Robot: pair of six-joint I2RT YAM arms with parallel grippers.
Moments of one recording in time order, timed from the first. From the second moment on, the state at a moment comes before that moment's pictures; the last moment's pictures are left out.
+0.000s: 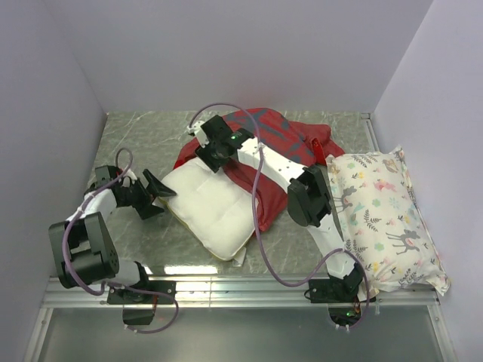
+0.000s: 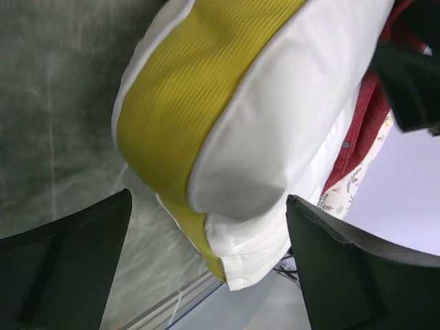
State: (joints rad) left arm 0.31 1.41 0.74 -0.46 0.79 -0.43; right arm 0.77 2.32 2.16 -0.75 0.01 -0.18
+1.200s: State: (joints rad) left arm 0.04 1.50 0.55 0.27 0.83 -0.96; right arm 0.96 2.11 2.26 -0.82 -0.07 -0.22
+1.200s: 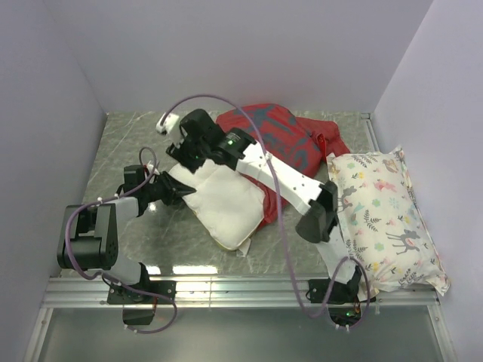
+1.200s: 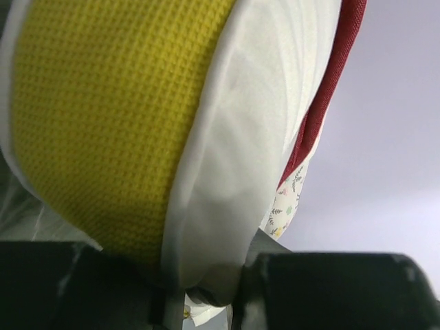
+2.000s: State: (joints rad) left arm 0.06 1.52 0.55 0.24 0.82 -0.90; right arm 0.70 2.36 2.18 -0.66 0.21 -0.21
